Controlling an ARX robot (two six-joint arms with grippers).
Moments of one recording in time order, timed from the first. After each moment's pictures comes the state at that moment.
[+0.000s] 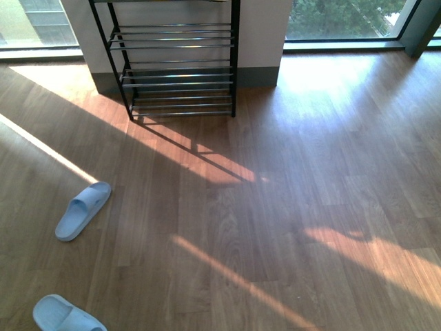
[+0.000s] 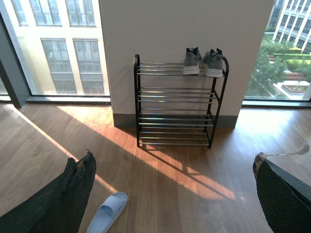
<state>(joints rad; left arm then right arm) 0.00 0.02 0.01 0.00 0.00 0.00 0.00 0.00 0.02 0.00 0.00 0.00</state>
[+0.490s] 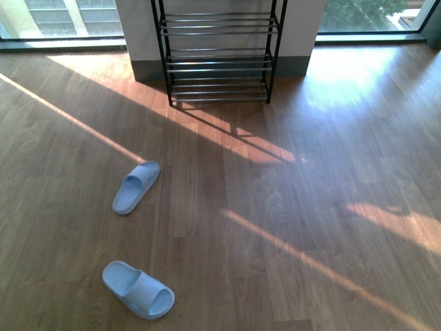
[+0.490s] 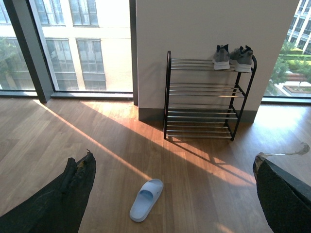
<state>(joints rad) 0.00 0.02 0.01 0.00 0.00 0.00 0.00 0.00 0.02 0.00 0.00 0.00</state>
